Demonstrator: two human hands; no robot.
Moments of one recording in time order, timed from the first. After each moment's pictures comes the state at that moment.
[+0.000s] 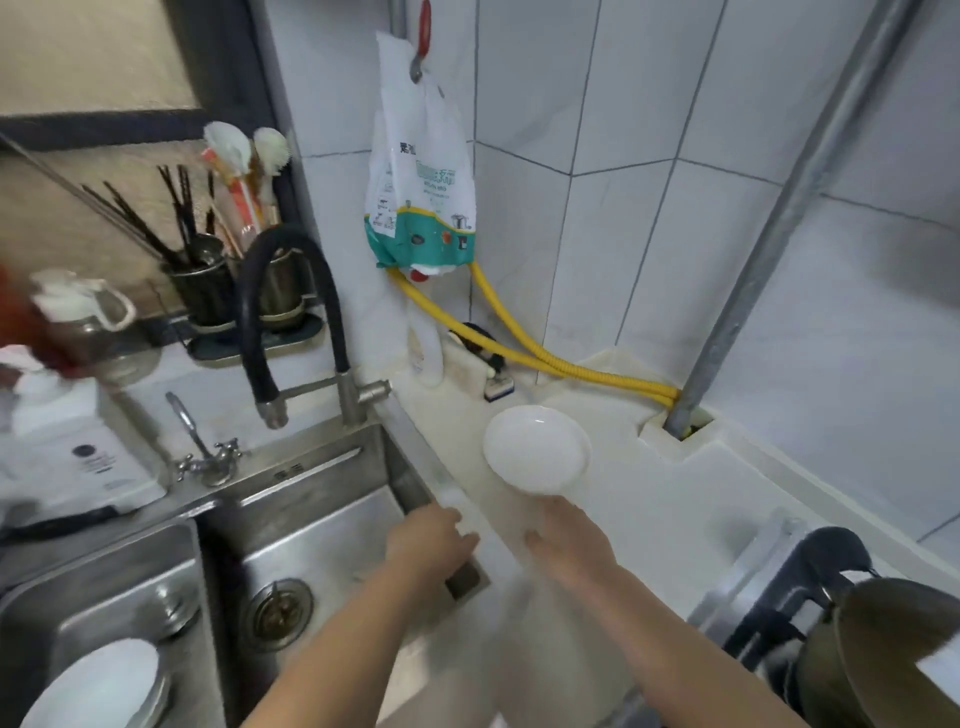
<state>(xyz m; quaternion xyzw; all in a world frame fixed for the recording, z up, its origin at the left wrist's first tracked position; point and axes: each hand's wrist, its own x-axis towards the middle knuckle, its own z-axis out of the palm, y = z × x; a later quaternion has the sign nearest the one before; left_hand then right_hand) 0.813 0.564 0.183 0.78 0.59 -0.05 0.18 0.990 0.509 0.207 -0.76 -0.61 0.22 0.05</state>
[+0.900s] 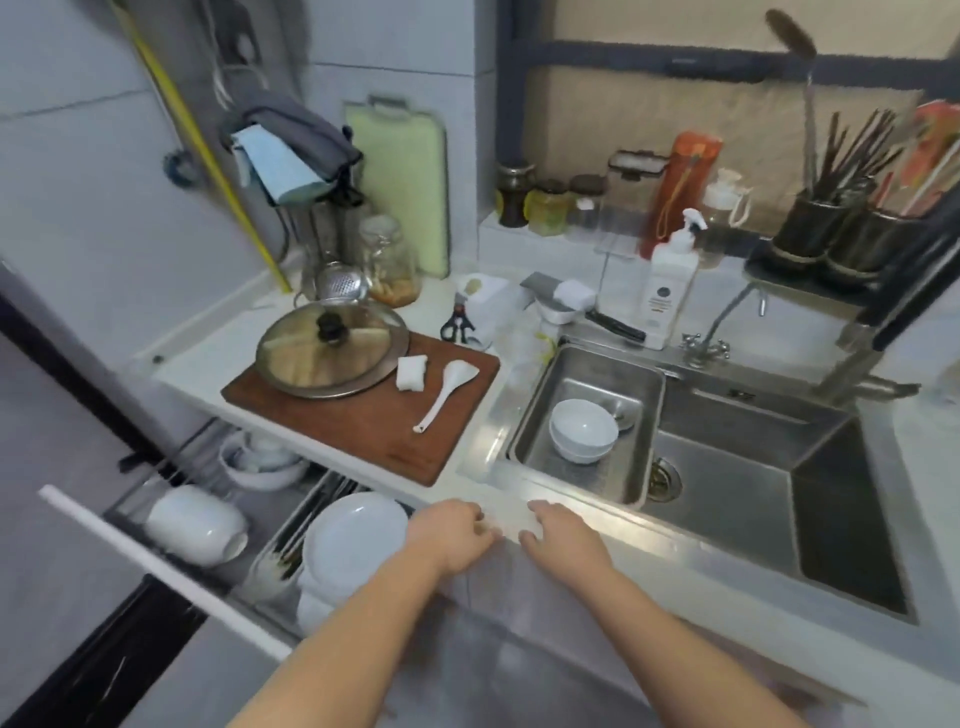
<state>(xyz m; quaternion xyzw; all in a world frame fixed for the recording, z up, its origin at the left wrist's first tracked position) 0.478 0.181 0.172 0.43 0.87 0.04 0.23 0.608 0.290 0.171 -0.36 -0.89 0.28 -0.09</state>
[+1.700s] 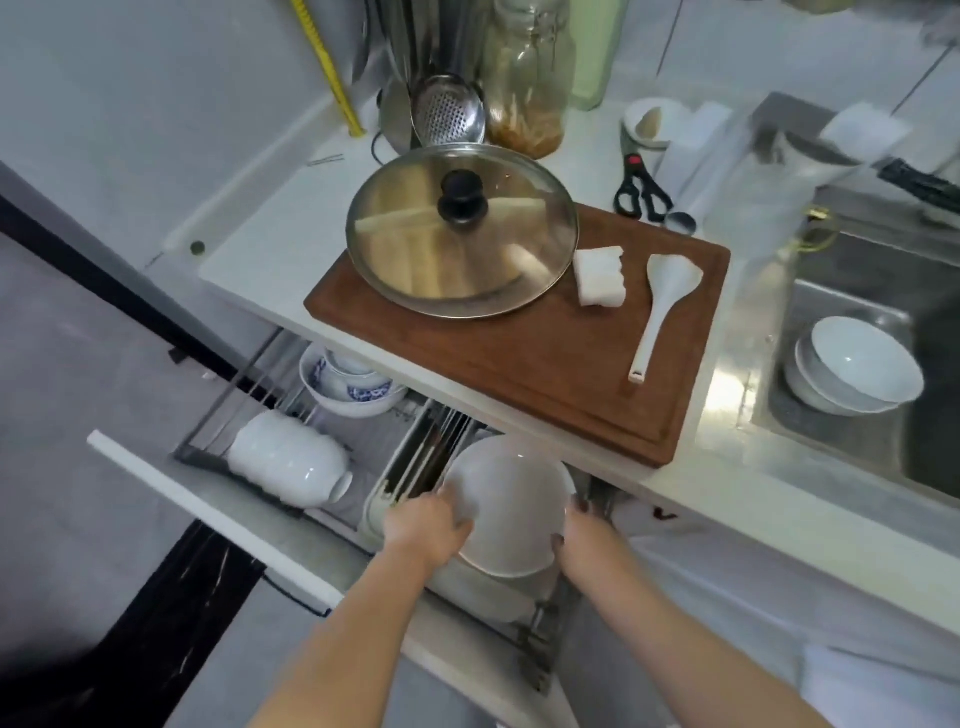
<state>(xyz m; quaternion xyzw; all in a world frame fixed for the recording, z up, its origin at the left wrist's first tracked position) 0.234 0.034 -0.006 0.33 0.88 -0.08 0.33 0.382 0.168 0.002 -0.42 -0.81 0.27 -0.30</state>
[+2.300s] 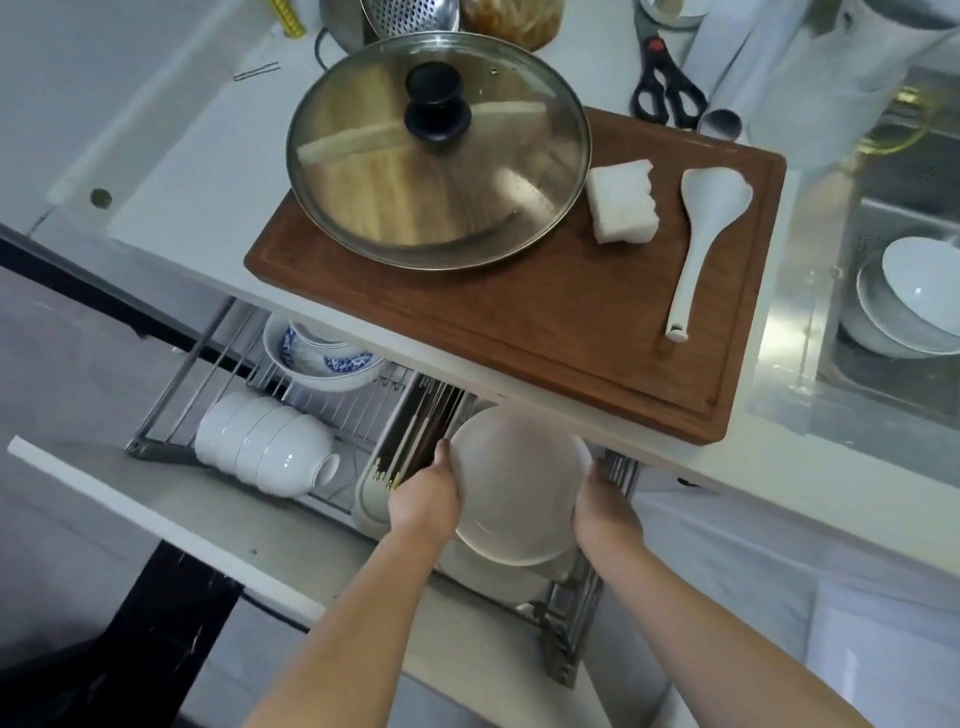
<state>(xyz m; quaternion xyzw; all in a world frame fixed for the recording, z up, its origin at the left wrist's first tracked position) 0.219 0.047 -0.067 0.27 0.90 -0.08 0.33 0.360 0.176 -0.065 -0.57 -0.71 0.32 -0.27</state>
